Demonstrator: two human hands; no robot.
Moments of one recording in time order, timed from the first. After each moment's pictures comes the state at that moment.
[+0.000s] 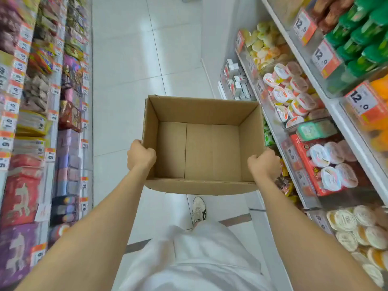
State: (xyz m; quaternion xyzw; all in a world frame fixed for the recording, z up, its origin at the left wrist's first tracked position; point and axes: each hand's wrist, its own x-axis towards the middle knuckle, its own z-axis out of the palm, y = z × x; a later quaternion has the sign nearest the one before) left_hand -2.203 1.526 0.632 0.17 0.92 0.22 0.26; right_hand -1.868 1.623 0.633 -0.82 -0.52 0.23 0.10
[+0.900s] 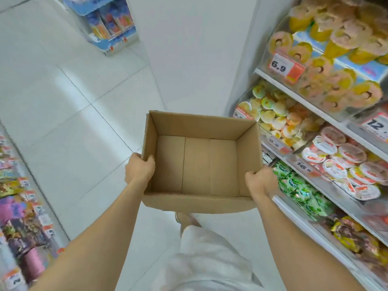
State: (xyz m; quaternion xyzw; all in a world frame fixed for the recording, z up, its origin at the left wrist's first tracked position) left_hand -2.535 2.171 0.619 0.41 0.85 0.13 0.31; right_hand -2.203 2.078 0.602 -0.93 -0.25 0.23 0.16
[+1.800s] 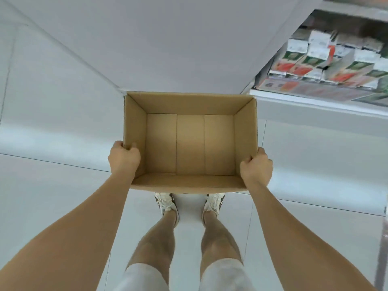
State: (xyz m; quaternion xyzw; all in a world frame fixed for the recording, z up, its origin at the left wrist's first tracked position) left_hand -2.656 2.545 0.200 0.57 0.74 -0.03 0.35; right_hand -2.436 2.270 0.203 -0.96 0.02 0.25 0.13
